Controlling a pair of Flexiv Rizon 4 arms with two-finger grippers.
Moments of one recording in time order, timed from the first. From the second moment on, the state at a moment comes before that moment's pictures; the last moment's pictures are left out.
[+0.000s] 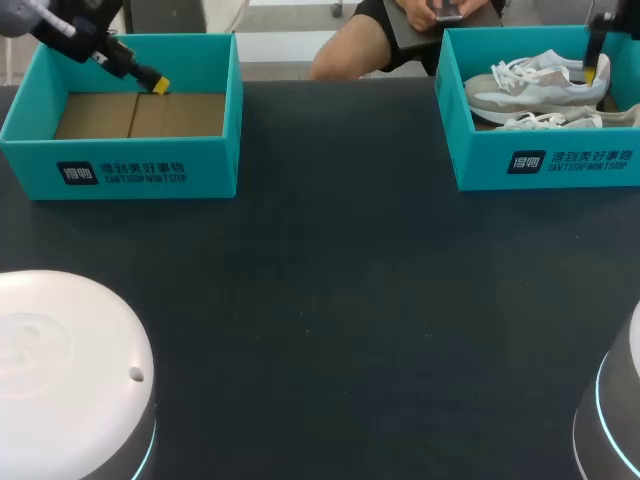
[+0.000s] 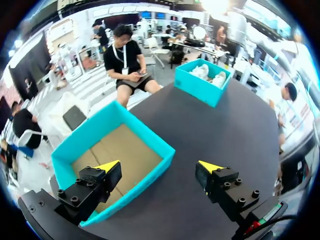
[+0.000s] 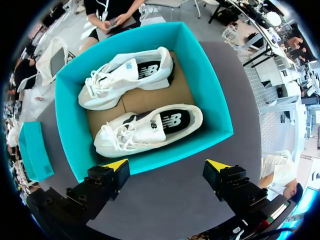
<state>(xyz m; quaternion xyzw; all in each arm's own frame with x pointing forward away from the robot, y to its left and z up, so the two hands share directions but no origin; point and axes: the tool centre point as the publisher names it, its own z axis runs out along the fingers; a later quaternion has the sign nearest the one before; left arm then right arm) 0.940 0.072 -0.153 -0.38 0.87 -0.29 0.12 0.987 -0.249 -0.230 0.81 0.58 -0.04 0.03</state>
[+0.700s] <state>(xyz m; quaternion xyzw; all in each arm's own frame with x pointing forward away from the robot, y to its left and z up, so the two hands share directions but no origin) 0.924 0.099 -0.181 -0.65 0.74 -0.16 0.08 0.958 -0.245 -0.238 0.80 0.59 -0.06 0.03</state>
